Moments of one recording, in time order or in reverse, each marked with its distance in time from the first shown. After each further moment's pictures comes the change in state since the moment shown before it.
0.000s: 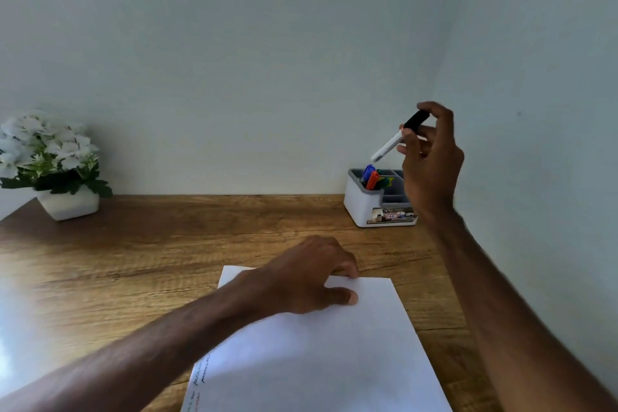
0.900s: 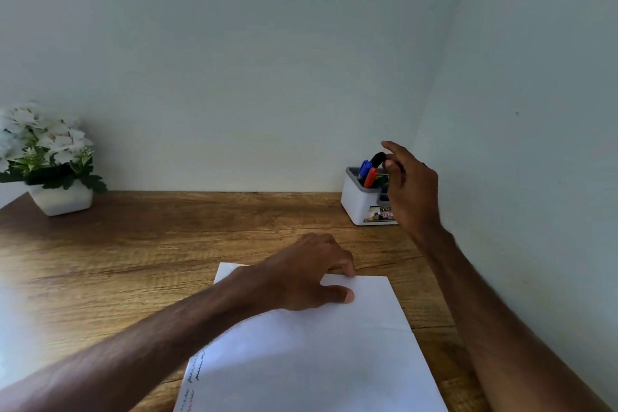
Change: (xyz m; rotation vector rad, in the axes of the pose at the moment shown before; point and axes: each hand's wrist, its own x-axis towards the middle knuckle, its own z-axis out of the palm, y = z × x) left_hand 0.003 -0.009 0.005 -0.010 -0.017 0.011; right_hand -0.028 0.027 0.003 -0.230 -0.280 0.044
